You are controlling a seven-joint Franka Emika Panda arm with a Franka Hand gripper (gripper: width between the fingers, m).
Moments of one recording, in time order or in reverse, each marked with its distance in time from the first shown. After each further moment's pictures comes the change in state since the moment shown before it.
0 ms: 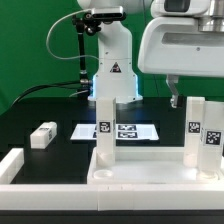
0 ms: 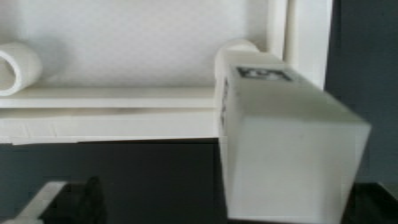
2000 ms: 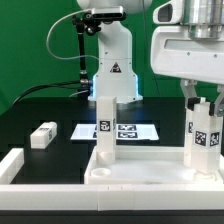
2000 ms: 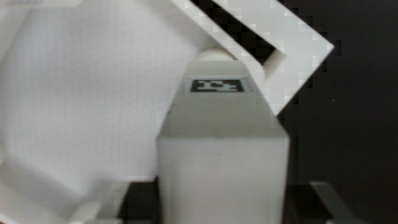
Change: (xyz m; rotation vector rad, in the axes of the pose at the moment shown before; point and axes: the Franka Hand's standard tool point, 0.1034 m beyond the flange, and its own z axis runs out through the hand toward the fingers) arm -0.004 0.003 0.005 0.013 -0.055 0.987
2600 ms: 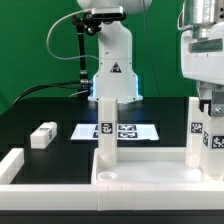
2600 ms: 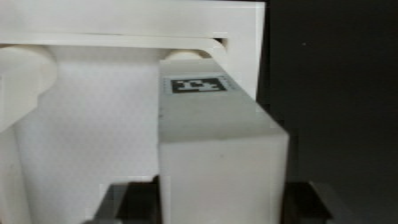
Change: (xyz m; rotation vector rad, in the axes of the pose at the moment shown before) arm -0.007 -0.005 0.001 0.067 0.005 0.444
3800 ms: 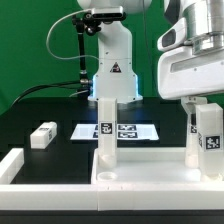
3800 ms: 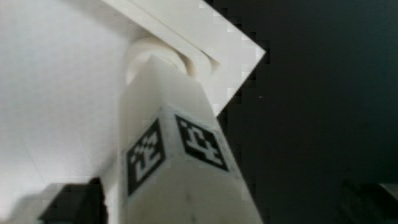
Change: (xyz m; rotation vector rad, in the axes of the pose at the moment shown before) arm -0.011 0.002 0.015 0.241 0.081 -0.740
